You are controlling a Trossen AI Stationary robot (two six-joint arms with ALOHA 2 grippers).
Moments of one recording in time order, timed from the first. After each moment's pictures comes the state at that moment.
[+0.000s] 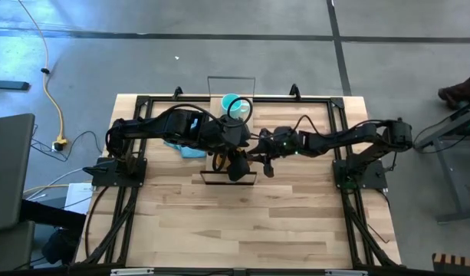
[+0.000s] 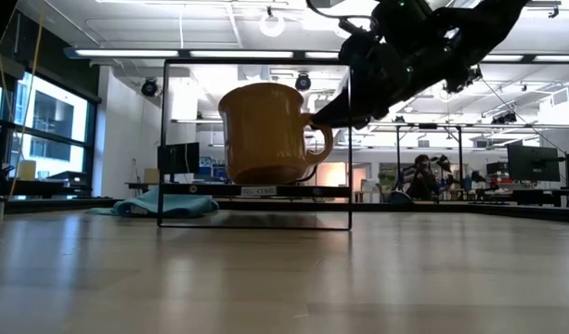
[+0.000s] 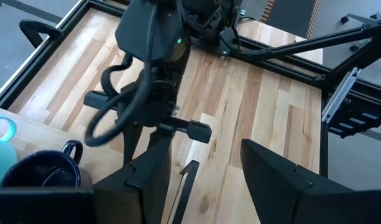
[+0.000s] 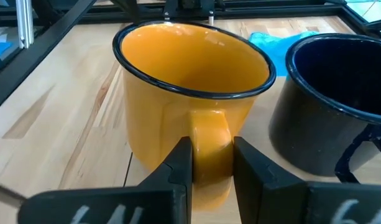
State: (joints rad) left arm -0.03 1.90 2.32 -1.20 -0.22 -0.41; right arm -0.13 1.49 0.69 0.33 -0.19 -0.05
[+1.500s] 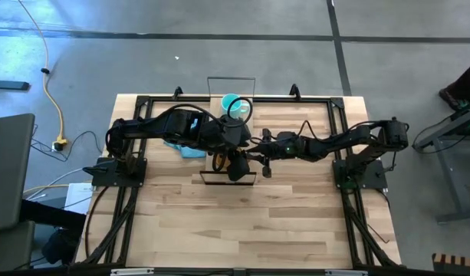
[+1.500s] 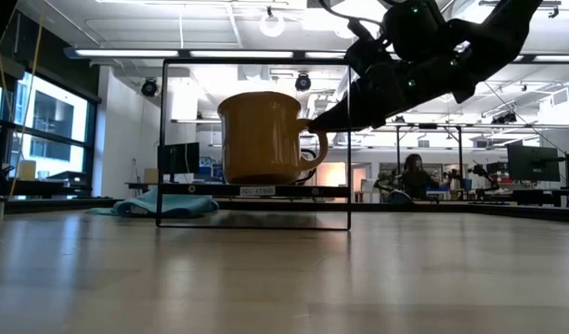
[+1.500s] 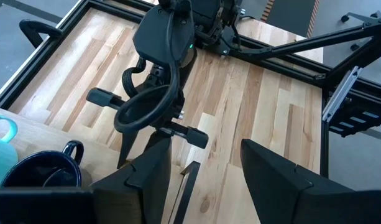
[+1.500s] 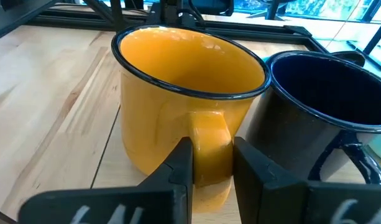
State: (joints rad) left arm -0.03 1.90 2.32 -1.21 -0.22 -0.41; right arm -0.11 1.53 0.61 0.58 -0.06 -0.12
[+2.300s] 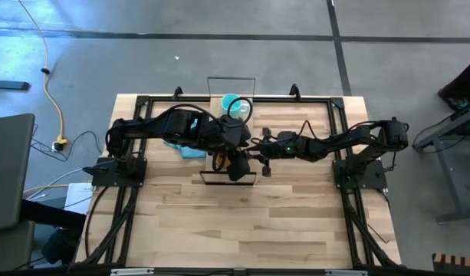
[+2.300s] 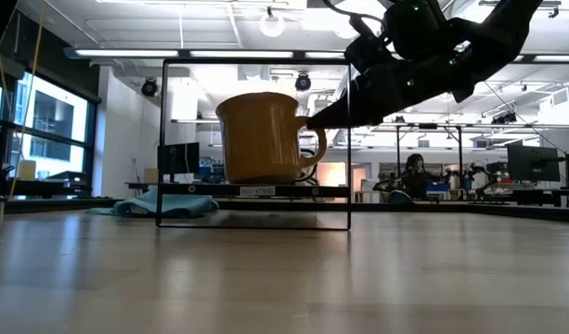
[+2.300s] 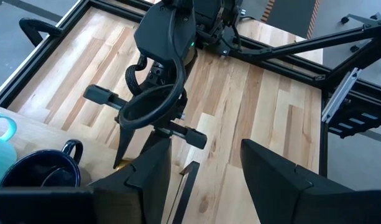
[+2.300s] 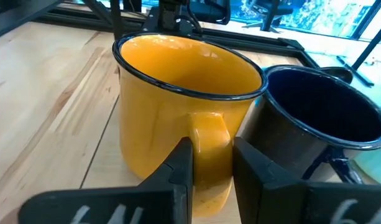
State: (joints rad) left arm -0.03 1.90 2.32 -1.21 -0.22 -0.42; right arm -0.11 1.53 0.61 0.61 -0.04 -0.18
